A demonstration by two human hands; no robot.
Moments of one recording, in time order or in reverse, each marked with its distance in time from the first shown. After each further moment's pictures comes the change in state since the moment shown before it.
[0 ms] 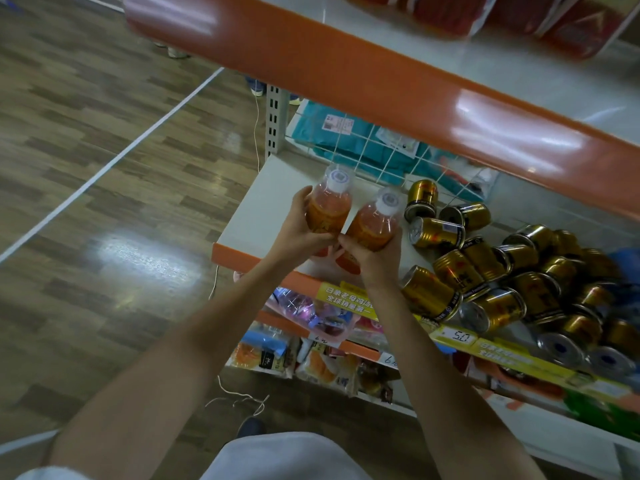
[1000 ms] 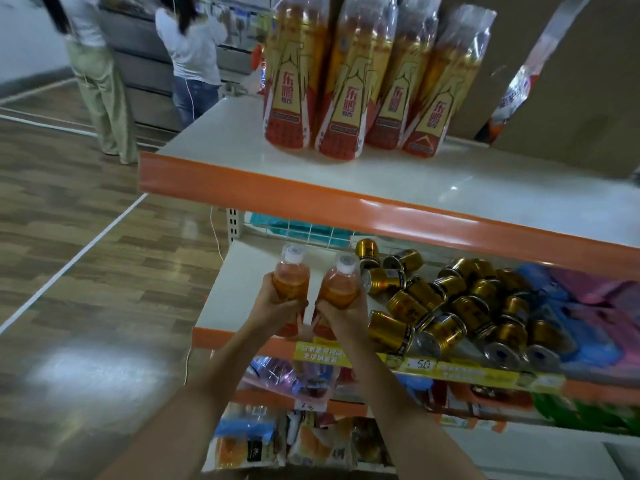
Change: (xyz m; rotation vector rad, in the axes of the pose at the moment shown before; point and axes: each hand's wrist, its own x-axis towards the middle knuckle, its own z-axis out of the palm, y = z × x) left_hand -0.025 0.036 -0.005 -0.049 -0.118 -0.145; right_hand -0.036 -0.038 -0.013 -0.063 0.125 0.094
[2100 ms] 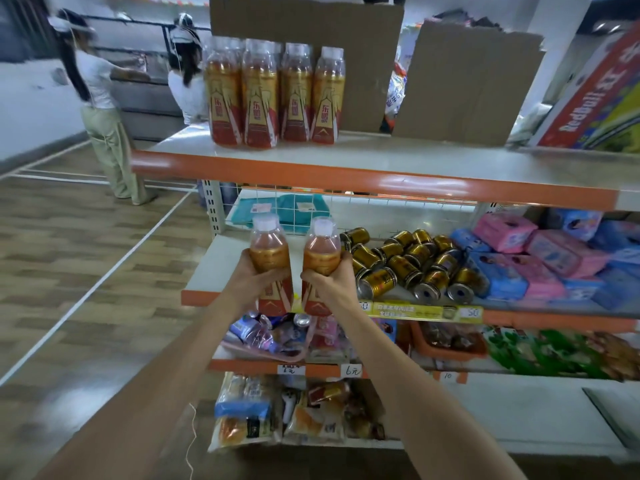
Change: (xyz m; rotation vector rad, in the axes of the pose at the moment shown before) left_hand -0.171 0.087 0.084 0.033 0.033 0.102; right_hand -0.131 -0.050 -0.152 0.140 -0.100 -0.142
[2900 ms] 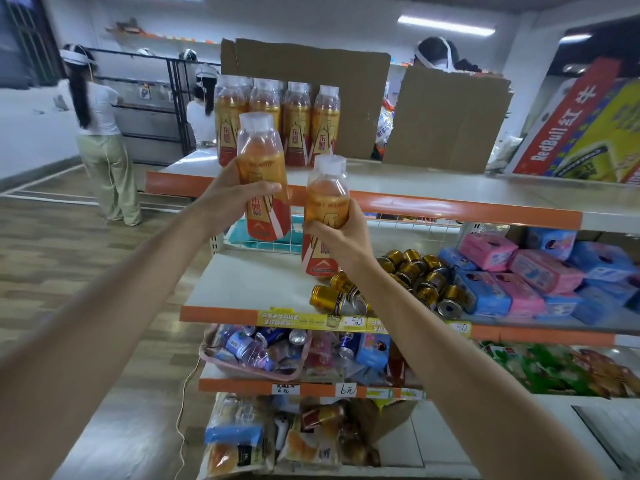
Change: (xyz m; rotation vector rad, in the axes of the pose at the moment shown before) left_hand 0.001 0.170 -0.036 0.049 -0.217 0.305; right_hand -0.005 -0.116 -0.022 0.031 -0.041 -0.327
